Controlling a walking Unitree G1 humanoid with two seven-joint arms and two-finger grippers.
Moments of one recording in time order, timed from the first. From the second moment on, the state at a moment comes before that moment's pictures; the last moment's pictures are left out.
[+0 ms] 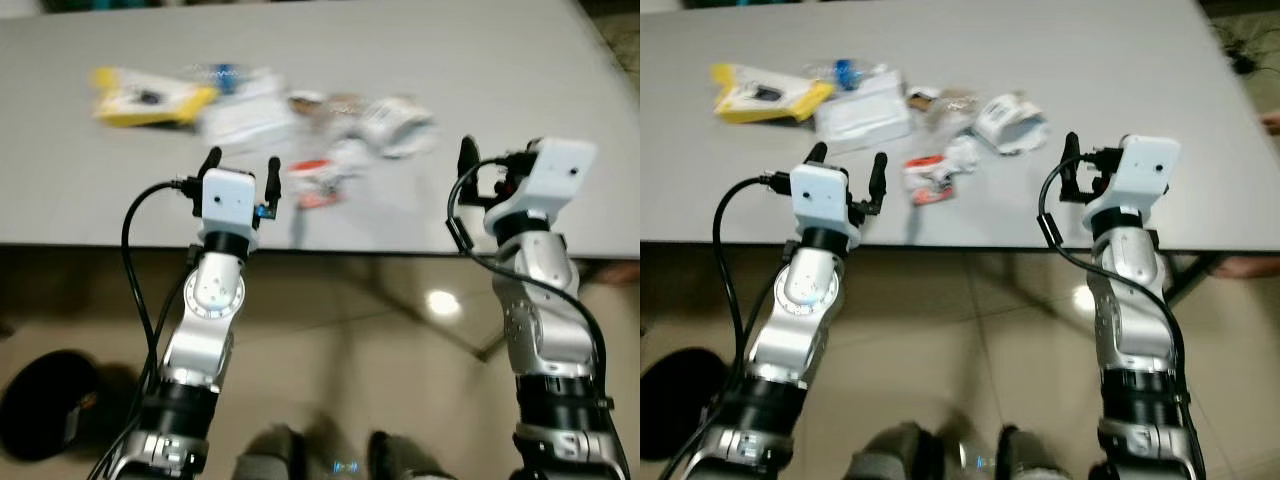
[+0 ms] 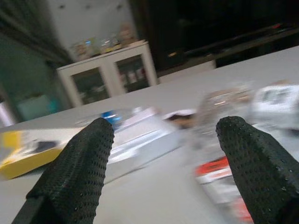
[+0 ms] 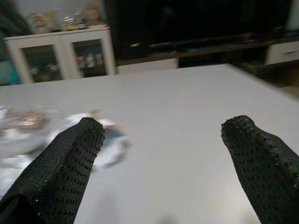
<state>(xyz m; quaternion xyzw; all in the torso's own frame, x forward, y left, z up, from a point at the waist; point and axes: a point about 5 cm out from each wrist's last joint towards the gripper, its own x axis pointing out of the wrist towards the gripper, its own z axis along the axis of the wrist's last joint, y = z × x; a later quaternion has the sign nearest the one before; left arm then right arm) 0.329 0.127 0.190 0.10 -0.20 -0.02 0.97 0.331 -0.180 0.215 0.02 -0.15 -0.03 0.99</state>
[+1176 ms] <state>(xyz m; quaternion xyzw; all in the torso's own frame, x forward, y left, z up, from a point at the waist) 0.331 0.126 0.181 0.11 -0.17 -0.04 0.98 0.329 -0.176 0.204 0.01 -0.13 -0.02 0.99</state>
